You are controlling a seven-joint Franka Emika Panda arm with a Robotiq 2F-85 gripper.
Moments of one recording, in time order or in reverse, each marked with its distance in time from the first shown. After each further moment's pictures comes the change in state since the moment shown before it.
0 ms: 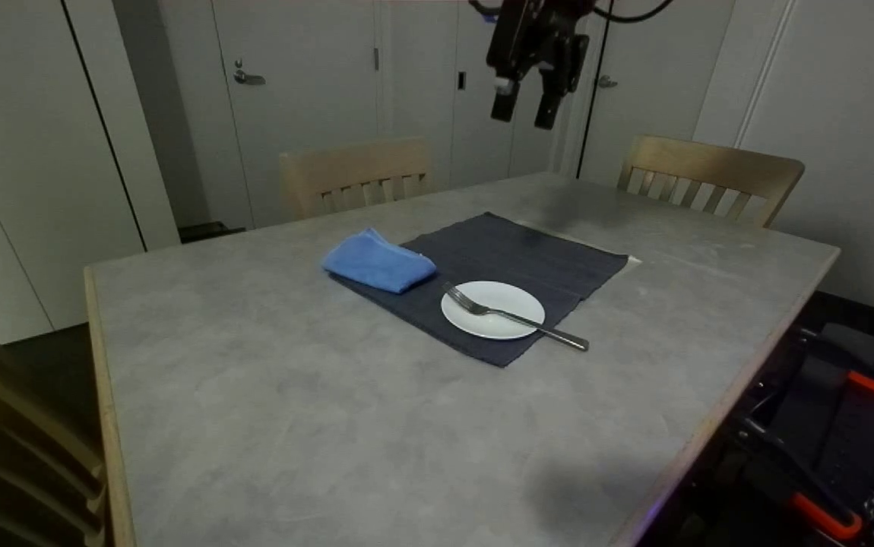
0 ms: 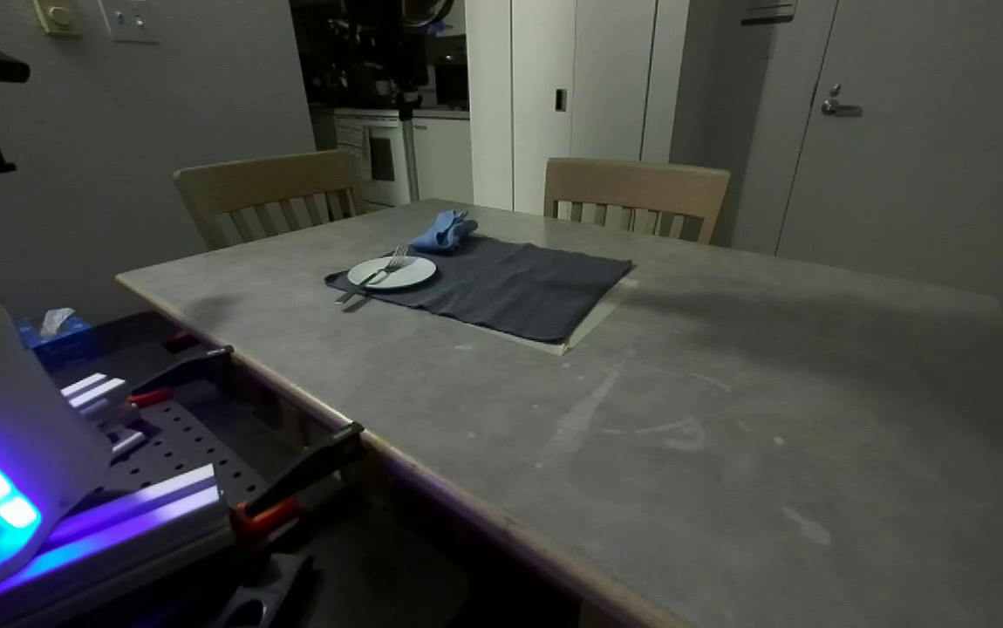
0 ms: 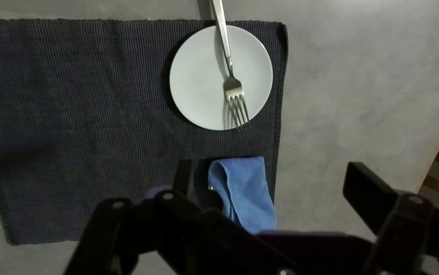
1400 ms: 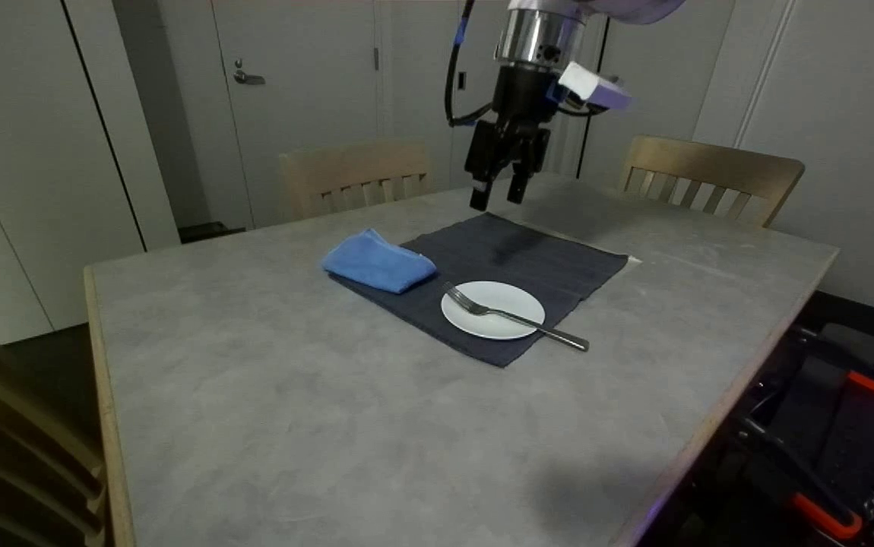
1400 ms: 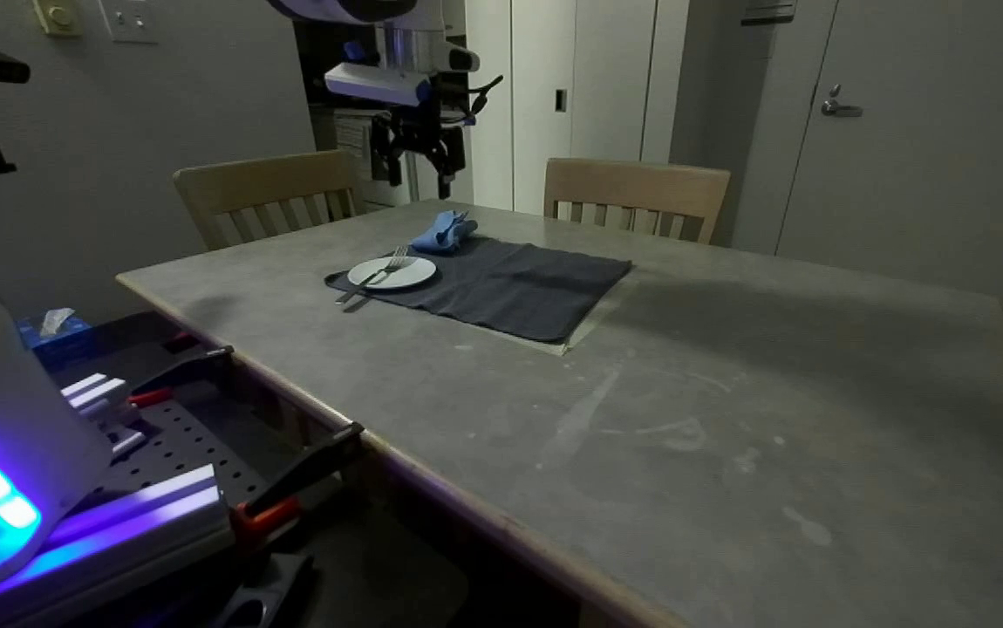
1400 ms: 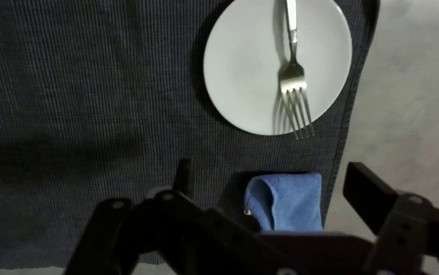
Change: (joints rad) arm -0.031 0.292 0.005 0.036 -0.007 0.268 -0.105
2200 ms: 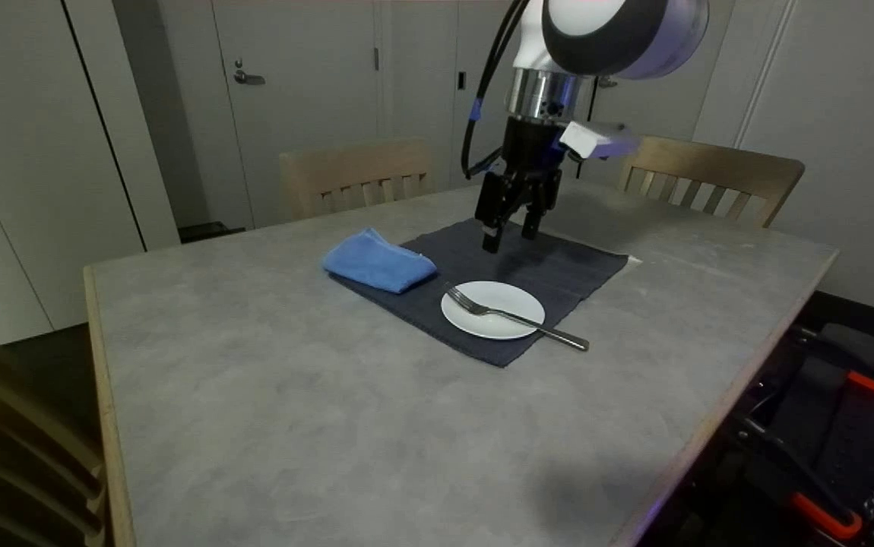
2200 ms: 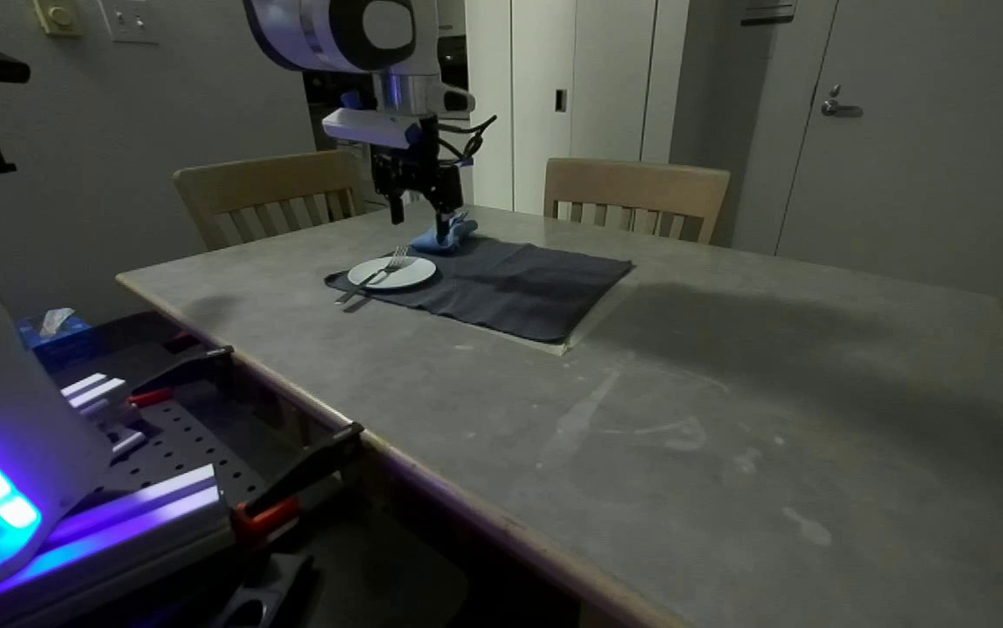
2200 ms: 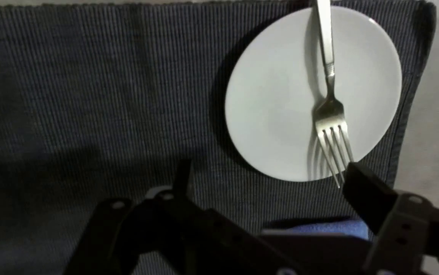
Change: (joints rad) arm -0.025 0.079 0.023 -0.057 -0.092 0.110 0.142
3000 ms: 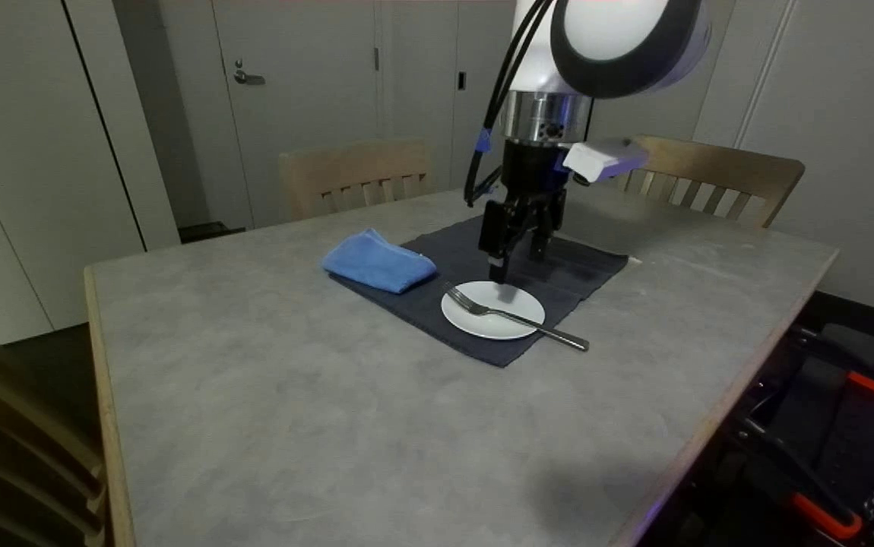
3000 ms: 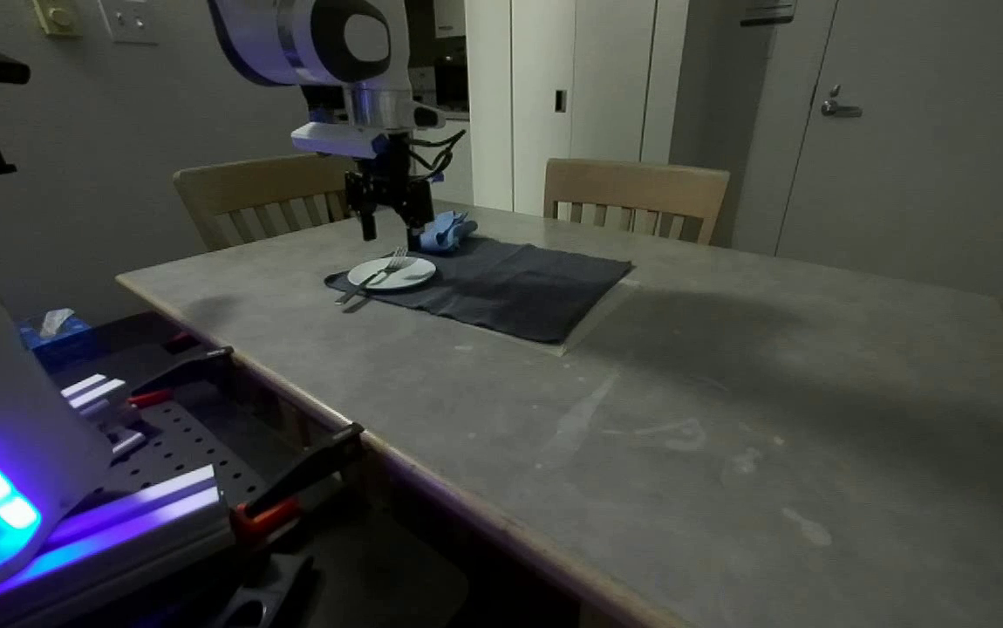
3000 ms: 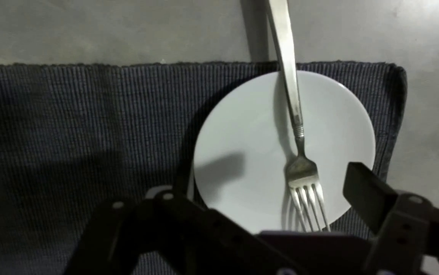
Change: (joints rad) arm 0.033 0.008 0.030 -0.035 -0.107 -0.029 0.137
